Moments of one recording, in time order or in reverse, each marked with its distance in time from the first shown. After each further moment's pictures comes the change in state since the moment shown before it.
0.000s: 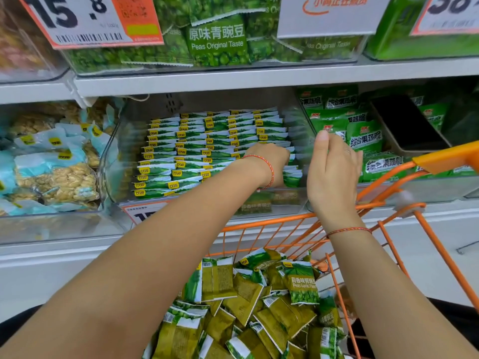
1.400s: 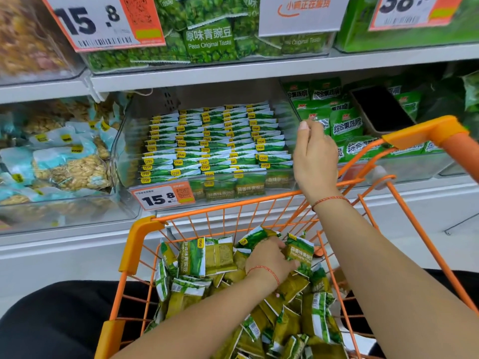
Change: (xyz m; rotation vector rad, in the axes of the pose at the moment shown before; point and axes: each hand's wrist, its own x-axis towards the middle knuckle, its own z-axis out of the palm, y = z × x) left_hand -0.131 0.108 0.127 -0.854 -0.232 -0.488; right_hand -0.010 -0.005 -0.011 0.141 -0.053 -0.044
